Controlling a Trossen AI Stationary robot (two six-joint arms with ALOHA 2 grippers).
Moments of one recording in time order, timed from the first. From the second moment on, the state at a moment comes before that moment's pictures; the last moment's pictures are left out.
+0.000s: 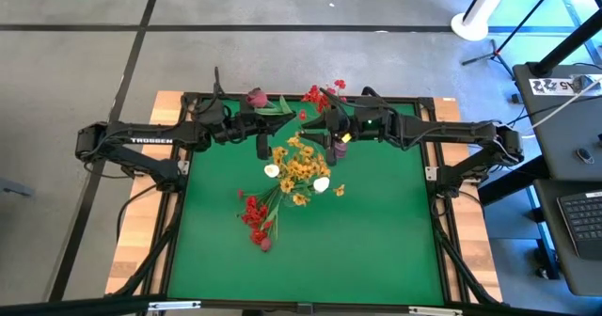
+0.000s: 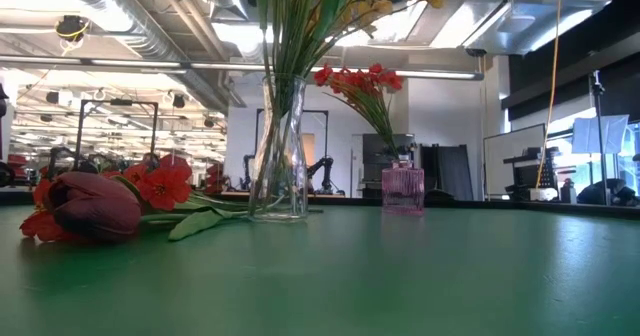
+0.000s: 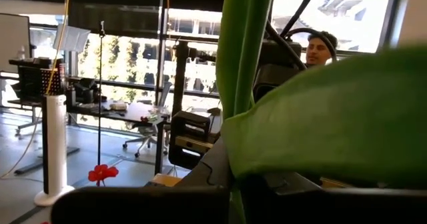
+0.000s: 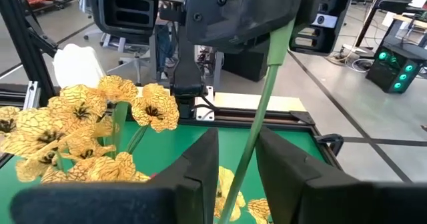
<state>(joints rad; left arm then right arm) 0.21 1.22 0.85 0.58 -0.03 -0.10 -0.15 1.45 1.20 0.08 -0.15 -0.13</state>
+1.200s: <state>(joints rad) 0.20 0.98 0.85 0.28 -0.22 -0.02 -0.16 1.22 1.11 0.02 0.12 -0.17</state>
